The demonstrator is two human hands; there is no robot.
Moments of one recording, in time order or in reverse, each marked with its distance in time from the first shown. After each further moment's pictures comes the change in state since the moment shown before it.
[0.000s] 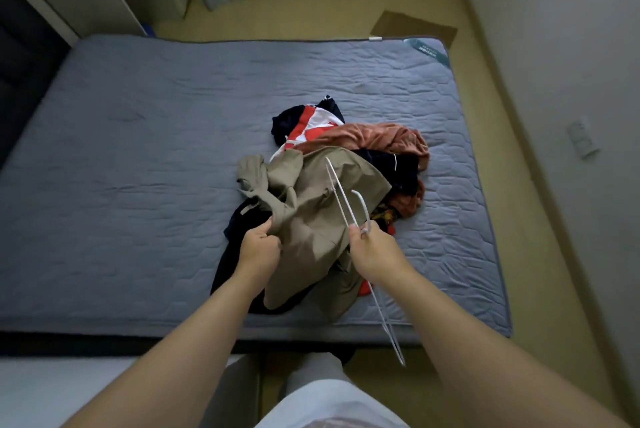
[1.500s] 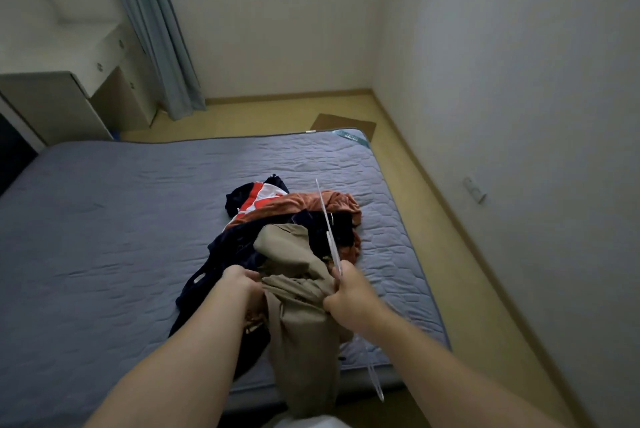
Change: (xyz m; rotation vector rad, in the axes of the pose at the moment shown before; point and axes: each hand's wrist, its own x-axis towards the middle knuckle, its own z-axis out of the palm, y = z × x) left_hand -0.122 0.059 0.069 -0.460 -0.054 -0.709; right_hand -0.169 0.070 -0.067 0.228 0.058 -0.156
